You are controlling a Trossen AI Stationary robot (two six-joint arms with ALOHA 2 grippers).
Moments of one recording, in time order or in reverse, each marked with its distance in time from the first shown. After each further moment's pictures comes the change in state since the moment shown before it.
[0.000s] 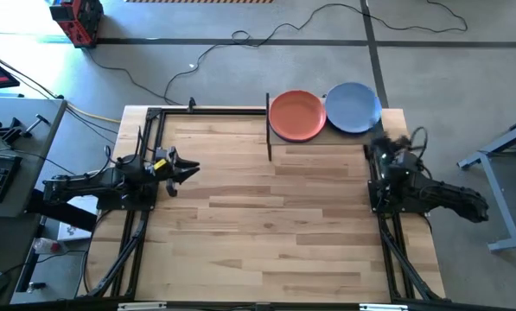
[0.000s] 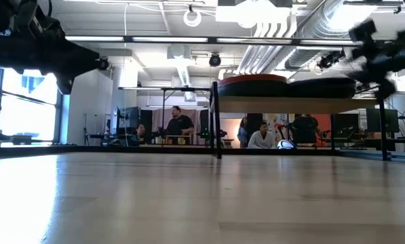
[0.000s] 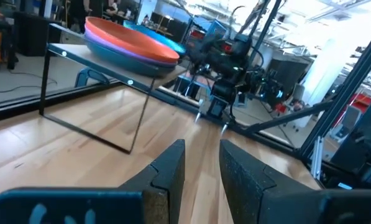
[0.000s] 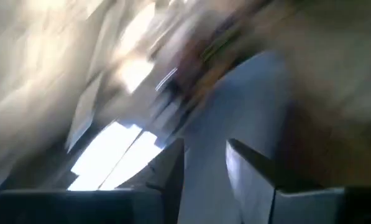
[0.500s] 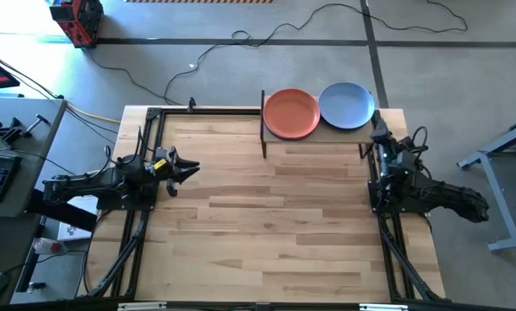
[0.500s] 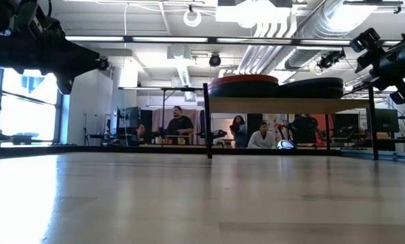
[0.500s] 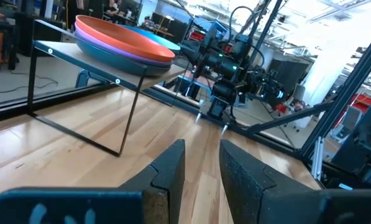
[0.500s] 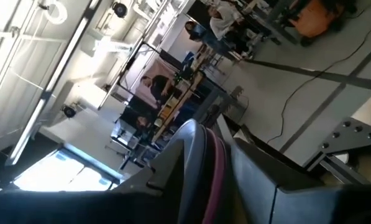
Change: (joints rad) left arm 0.000 0.000 0.000 0.001 -0.003 0.000; right arm -0.008 0.006 0.011 -0.037 0.338 -0.068
